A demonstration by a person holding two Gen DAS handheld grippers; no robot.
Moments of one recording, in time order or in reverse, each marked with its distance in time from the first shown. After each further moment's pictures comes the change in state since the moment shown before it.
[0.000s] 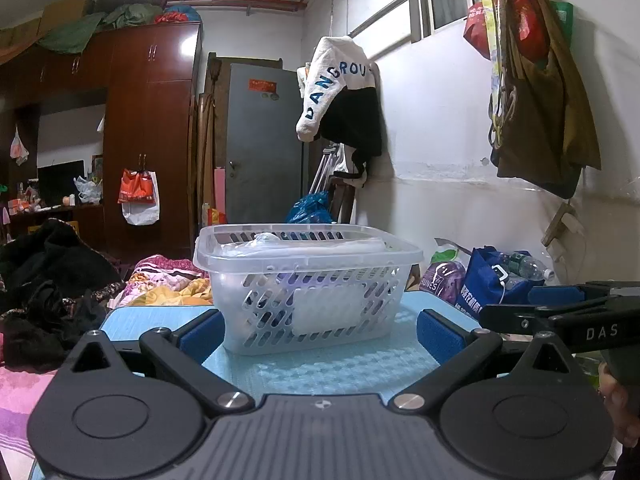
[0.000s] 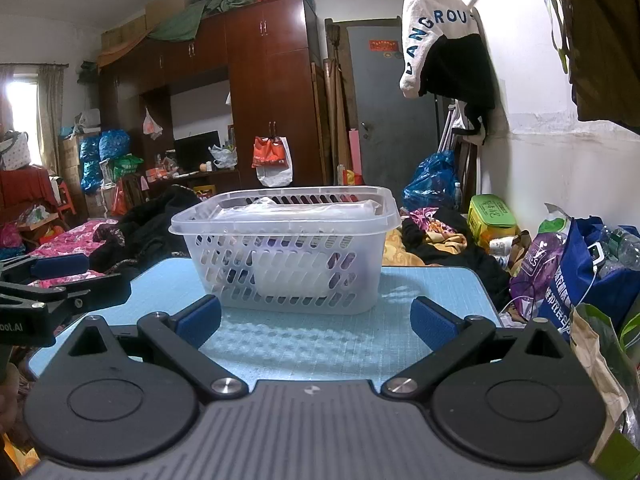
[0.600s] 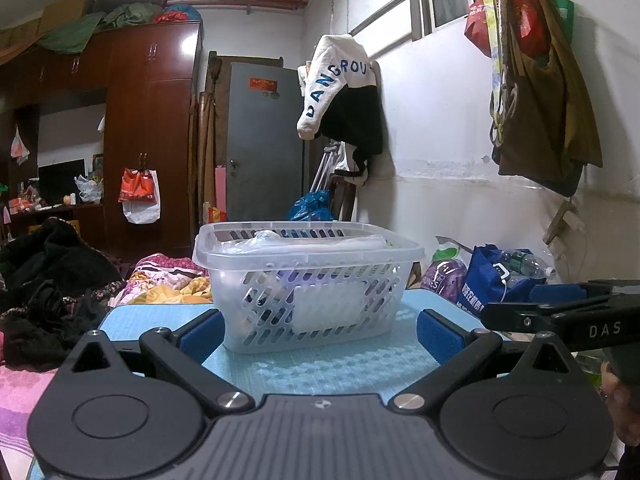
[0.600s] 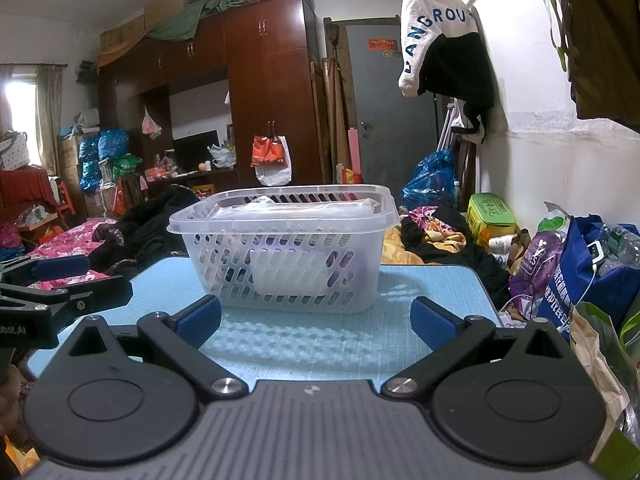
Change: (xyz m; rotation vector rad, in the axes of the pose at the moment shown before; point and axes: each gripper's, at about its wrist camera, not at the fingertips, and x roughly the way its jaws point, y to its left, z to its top) left arm 0.003 -0.001 -0.001 0.001 0.003 0.003; right arm 0.000 -0.001 0.000 0.000 0.000 0.001
